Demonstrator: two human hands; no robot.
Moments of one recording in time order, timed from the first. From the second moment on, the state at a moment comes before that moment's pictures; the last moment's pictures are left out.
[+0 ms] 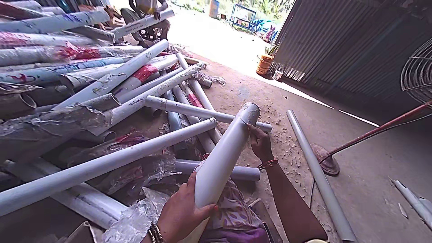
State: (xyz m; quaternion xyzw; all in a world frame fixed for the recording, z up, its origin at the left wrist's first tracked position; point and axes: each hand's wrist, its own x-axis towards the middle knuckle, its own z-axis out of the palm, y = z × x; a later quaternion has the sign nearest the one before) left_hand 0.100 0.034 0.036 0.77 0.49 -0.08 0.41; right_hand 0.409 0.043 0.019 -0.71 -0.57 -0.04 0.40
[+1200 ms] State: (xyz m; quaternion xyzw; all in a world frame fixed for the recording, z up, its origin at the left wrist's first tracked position) left_hand 0.095 0.036 0.024 0.76 0.47 -0.03 0.45; right_hand 0.418 0.014 0.000 -0.64 -0.65 -0.15 0.37
